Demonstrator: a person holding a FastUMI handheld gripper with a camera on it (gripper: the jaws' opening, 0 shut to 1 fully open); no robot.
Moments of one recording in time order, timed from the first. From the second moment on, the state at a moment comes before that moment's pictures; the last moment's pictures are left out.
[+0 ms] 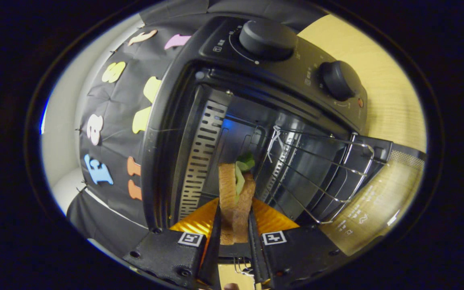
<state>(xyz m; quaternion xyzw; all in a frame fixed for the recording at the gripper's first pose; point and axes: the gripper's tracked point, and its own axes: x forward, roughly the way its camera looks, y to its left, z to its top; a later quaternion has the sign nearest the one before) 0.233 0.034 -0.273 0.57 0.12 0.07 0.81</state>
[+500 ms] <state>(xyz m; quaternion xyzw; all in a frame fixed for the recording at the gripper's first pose) 0.215 0.050 -0.294 0.29 0.18 0.05 0.94</state>
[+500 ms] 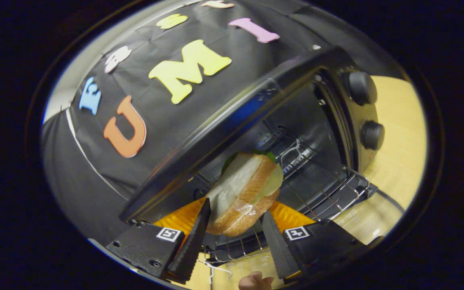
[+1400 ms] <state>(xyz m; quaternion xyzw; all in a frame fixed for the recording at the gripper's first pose) 0.170 0.040 -0.332 -0.07 0.32 0.11 0.94</state>
